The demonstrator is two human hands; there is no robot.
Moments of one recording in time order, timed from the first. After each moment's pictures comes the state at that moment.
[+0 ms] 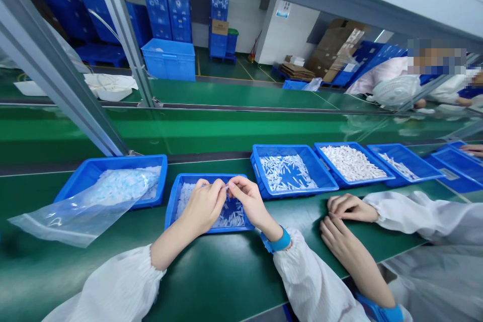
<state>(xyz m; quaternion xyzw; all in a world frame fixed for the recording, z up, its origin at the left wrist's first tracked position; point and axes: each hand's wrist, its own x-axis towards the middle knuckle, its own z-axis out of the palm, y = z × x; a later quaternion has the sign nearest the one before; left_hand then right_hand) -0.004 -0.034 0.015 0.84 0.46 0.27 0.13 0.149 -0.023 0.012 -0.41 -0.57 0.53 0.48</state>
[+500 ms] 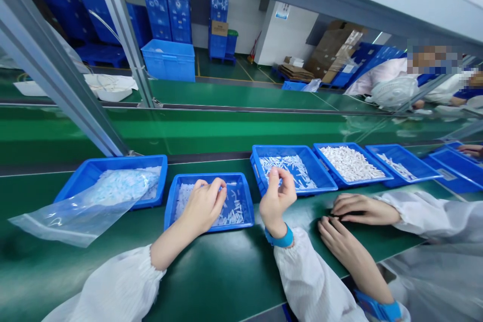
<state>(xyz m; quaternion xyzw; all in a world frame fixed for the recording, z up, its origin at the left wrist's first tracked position) -0.003 -0.036 0.017 0.82 0.48 0.29 0.14 0.172 -0.021 0.016 -0.54 -0.48 0.05 0.69</state>
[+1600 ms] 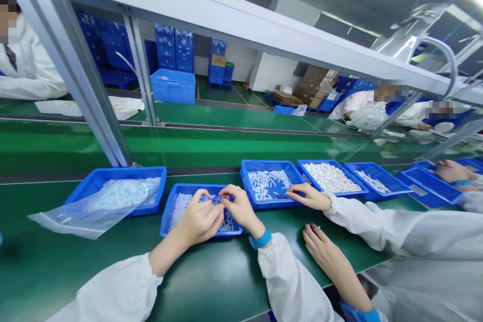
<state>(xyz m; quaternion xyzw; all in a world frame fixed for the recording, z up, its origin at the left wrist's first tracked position) 0.000 -0.050 0.006 0.84 0.27 0.44 -0.15 0.165 -0.011 -0.006 -0.42 -0.76 0.26 0.42</state>
